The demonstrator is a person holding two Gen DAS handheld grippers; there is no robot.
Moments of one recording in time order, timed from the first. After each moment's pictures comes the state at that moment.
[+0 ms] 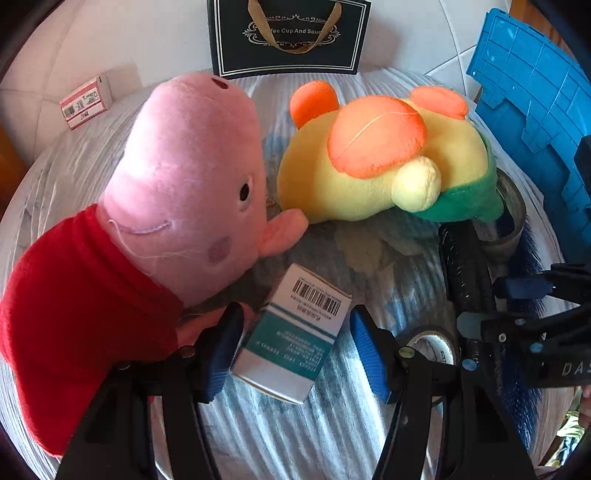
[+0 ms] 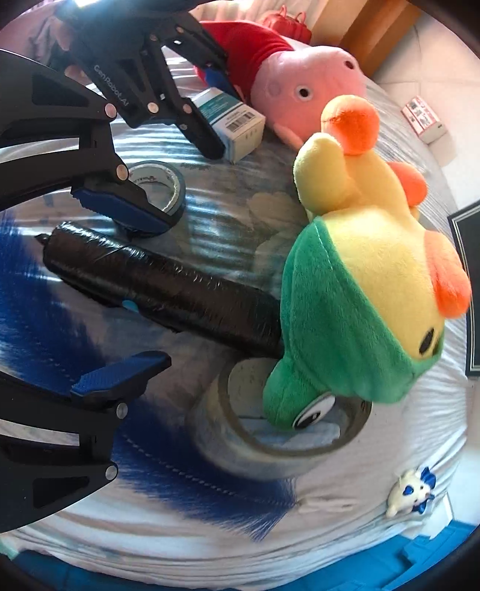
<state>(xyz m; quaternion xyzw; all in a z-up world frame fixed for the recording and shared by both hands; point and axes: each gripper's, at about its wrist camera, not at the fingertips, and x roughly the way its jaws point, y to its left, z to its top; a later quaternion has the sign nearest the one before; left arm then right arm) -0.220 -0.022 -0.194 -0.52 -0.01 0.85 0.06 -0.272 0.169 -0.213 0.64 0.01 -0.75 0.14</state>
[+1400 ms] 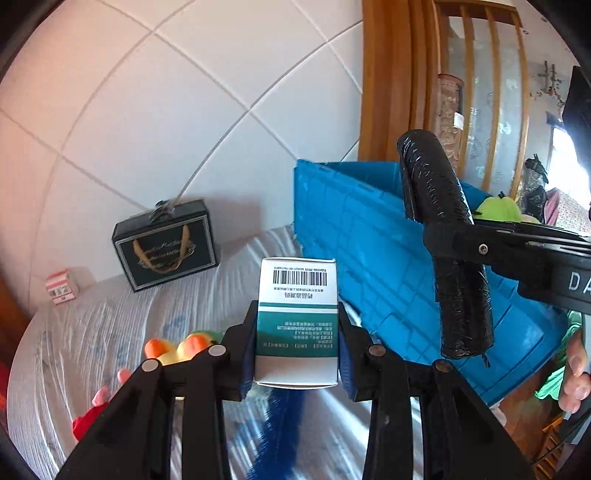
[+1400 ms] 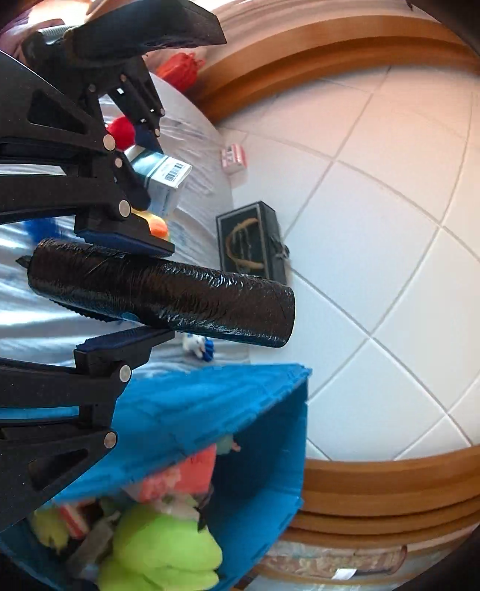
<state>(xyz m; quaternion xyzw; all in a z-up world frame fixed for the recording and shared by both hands) -0.123 0.190 0.082 -0.28 0.03 0.94 0.18 -0.132 0.362 0.095 0.30 -0.02 -0.95 0.11</state>
